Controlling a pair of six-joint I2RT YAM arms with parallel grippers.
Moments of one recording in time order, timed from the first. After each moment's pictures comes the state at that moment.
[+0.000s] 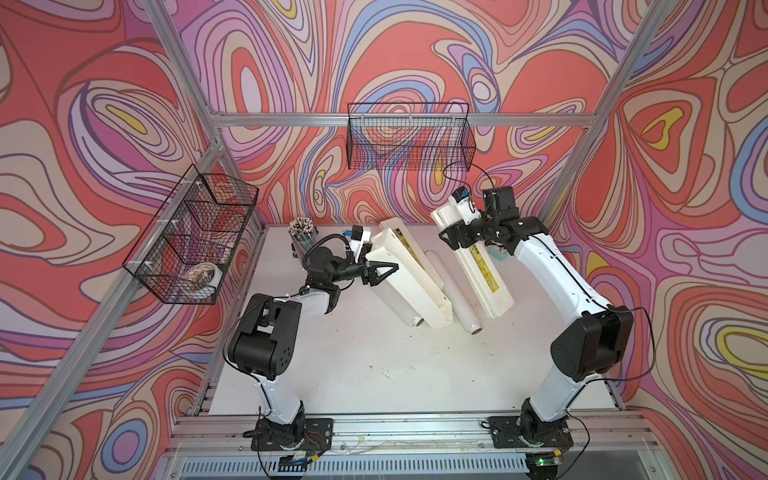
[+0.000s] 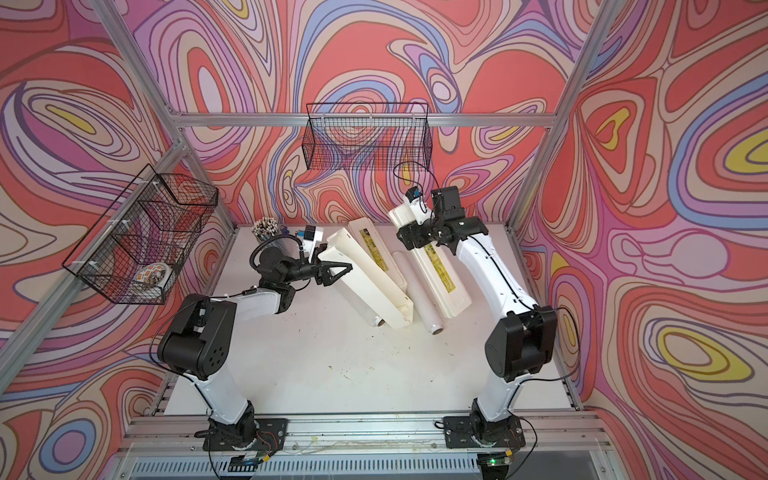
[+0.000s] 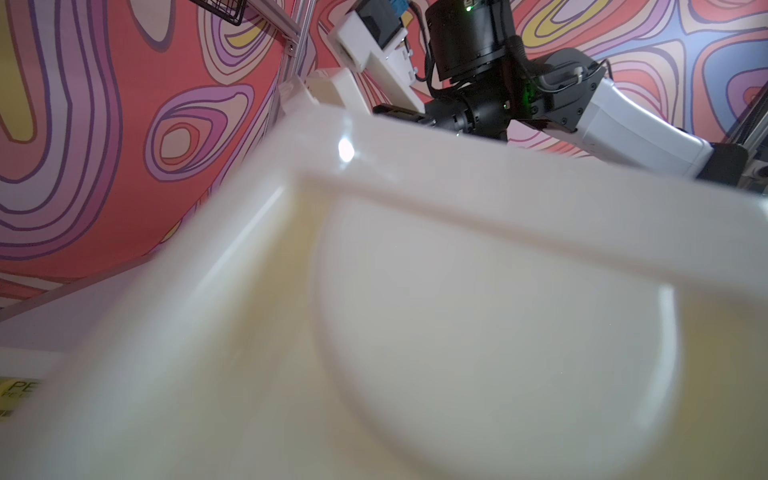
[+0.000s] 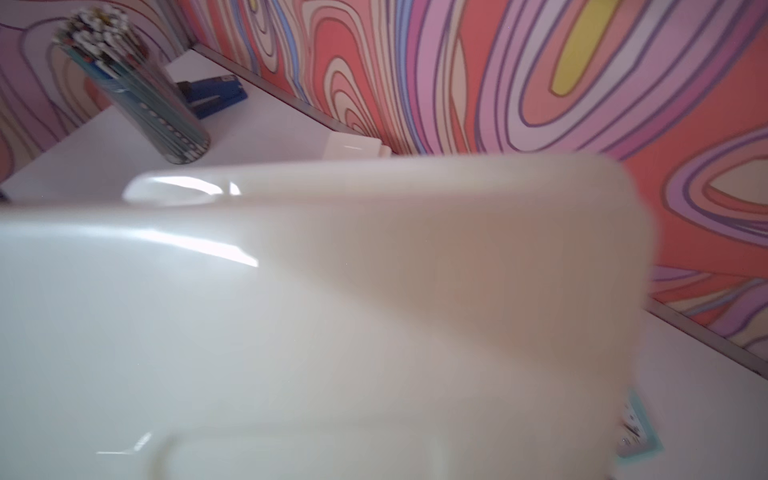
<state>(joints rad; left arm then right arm) -0.26 1.79 0.92 1.14 1.13 -0.65 0.23 1.78 1.77 -0.71 -0.20 -0.25</state>
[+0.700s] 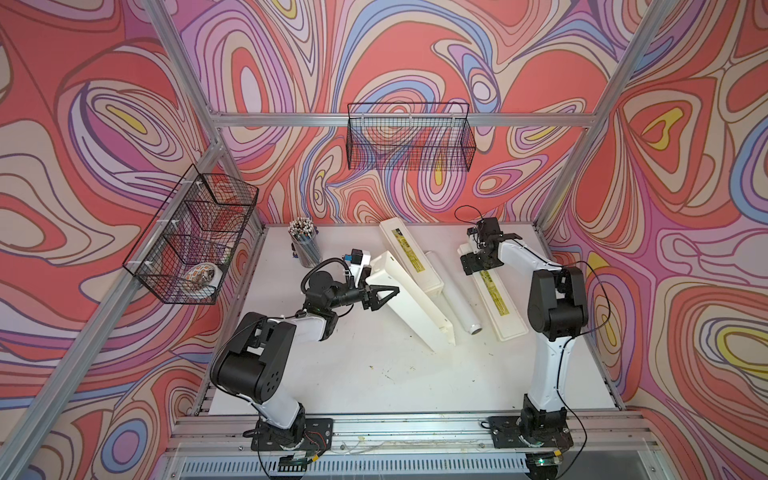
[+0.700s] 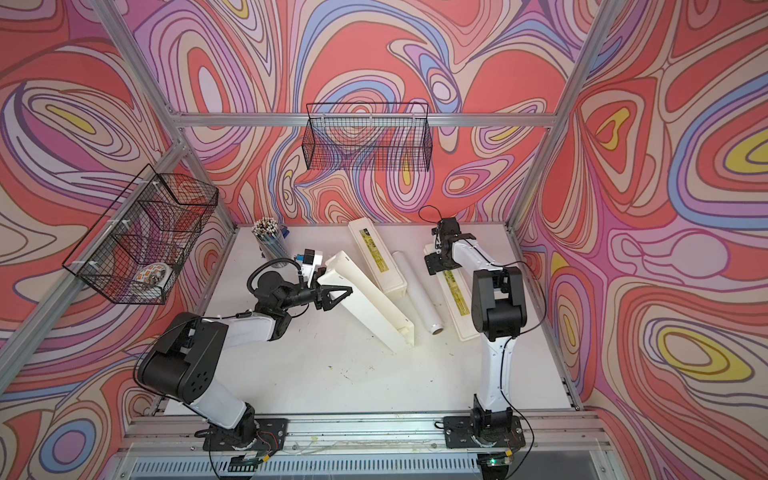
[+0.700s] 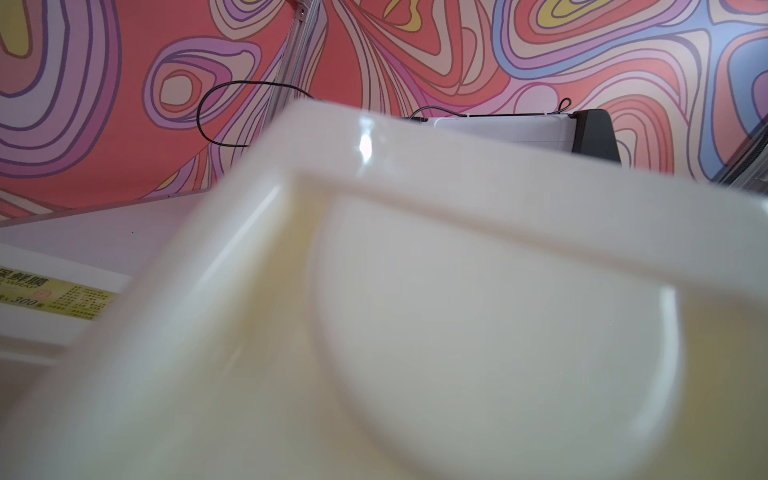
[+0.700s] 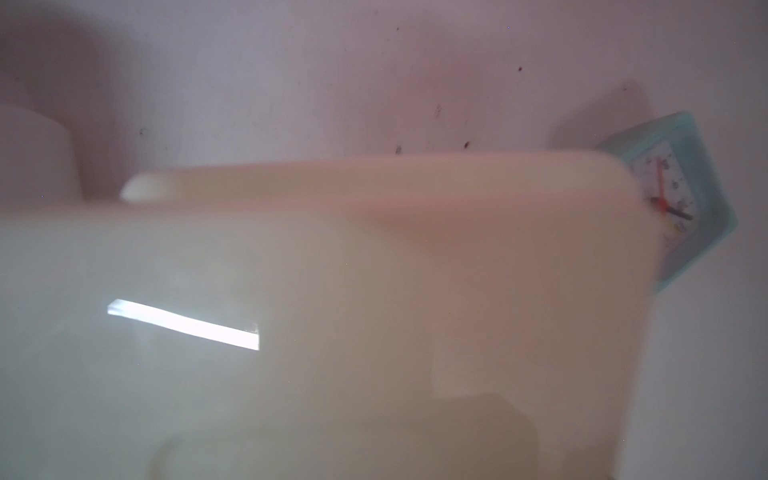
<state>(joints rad) -0.32 1.60 0.61 1.16 1.01 -0.59 0.10 2.12 1.64 -0.67 0.05 -0.19</state>
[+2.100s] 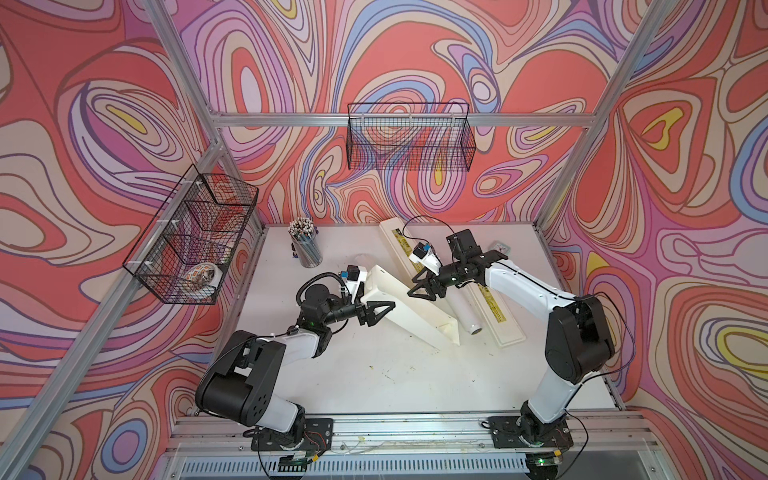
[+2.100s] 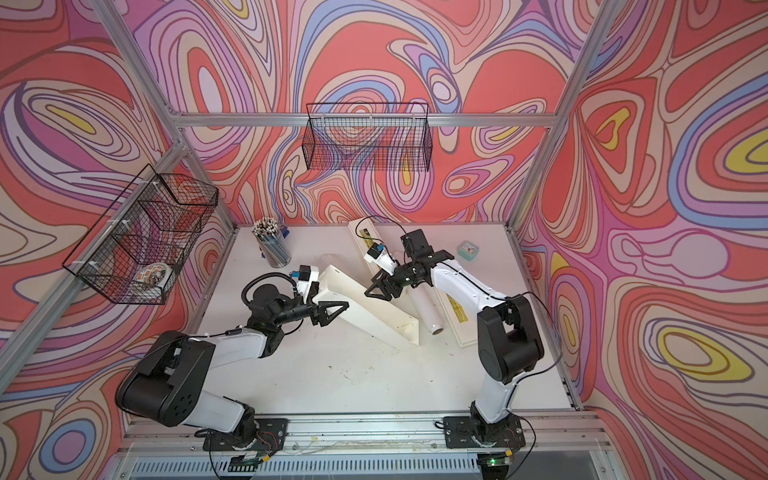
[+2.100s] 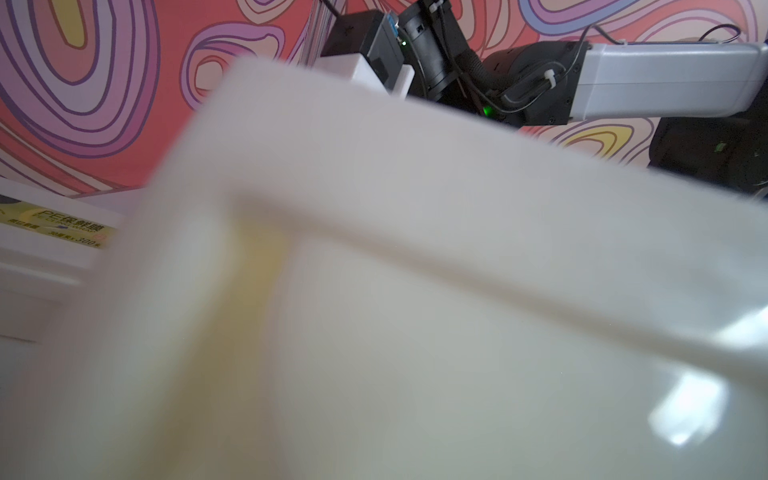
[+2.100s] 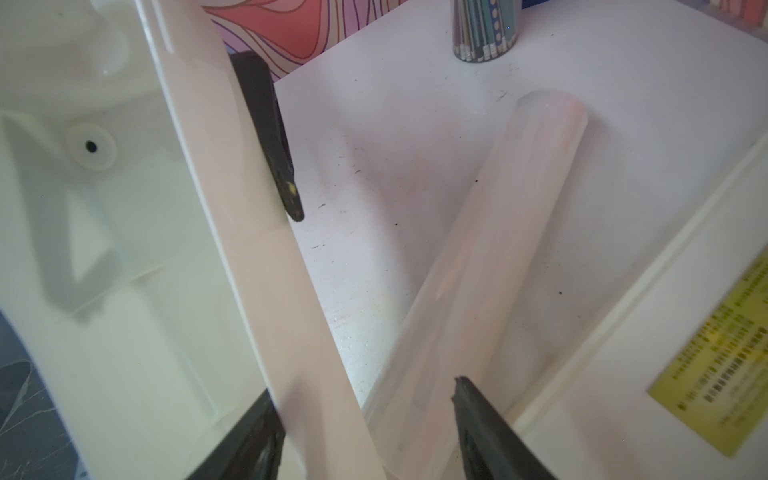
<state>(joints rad) -0.32 1.48 0.47 1.02 0.94 -0.39 0.41 1.77 1.38 -0.57 -0.83 -0.47</state>
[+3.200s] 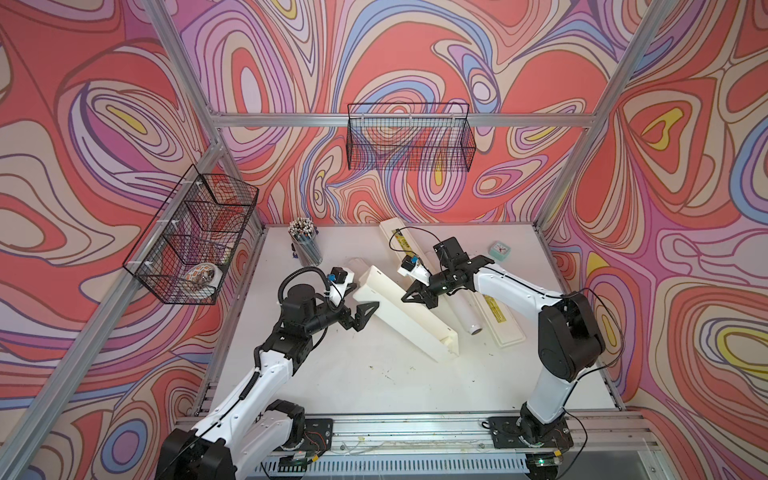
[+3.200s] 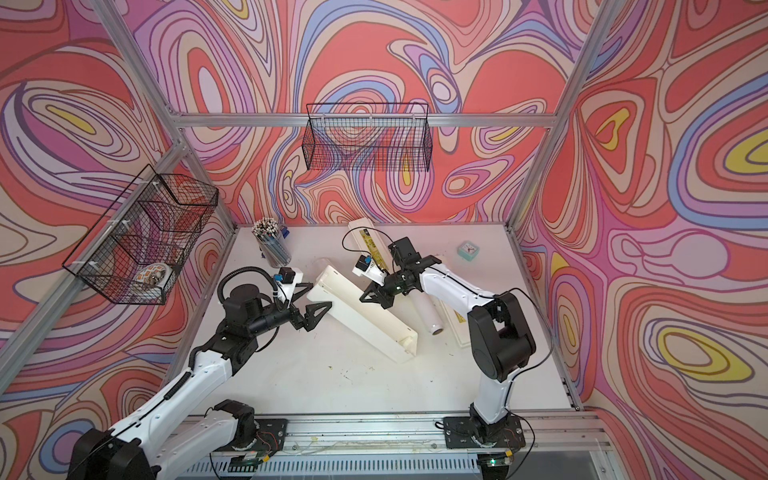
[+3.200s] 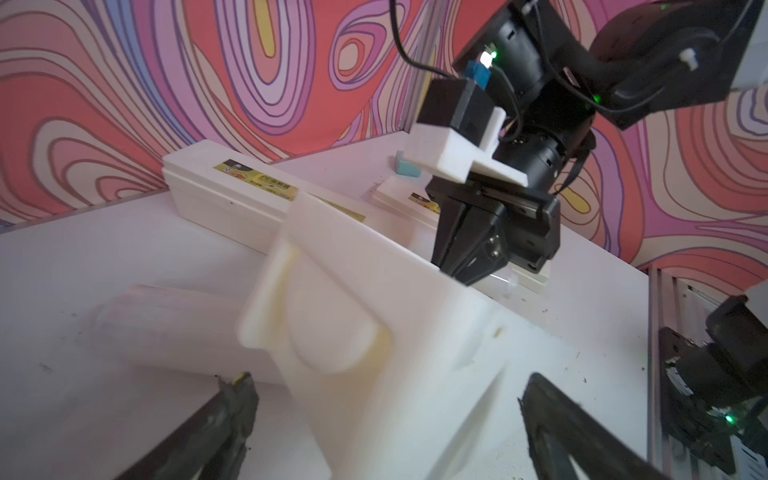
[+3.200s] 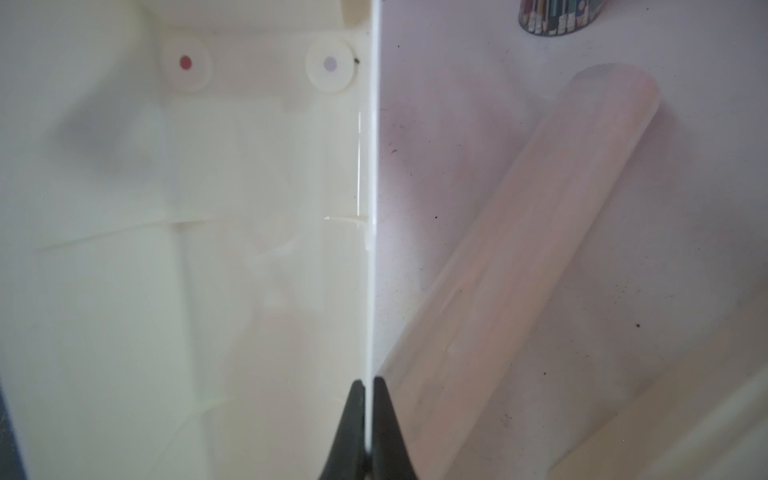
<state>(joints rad) -0.25 0.95 0.54 0.14 0.58 -0.07 0.49 1.80 1.36 -0.59 -0.79 -0.54</state>
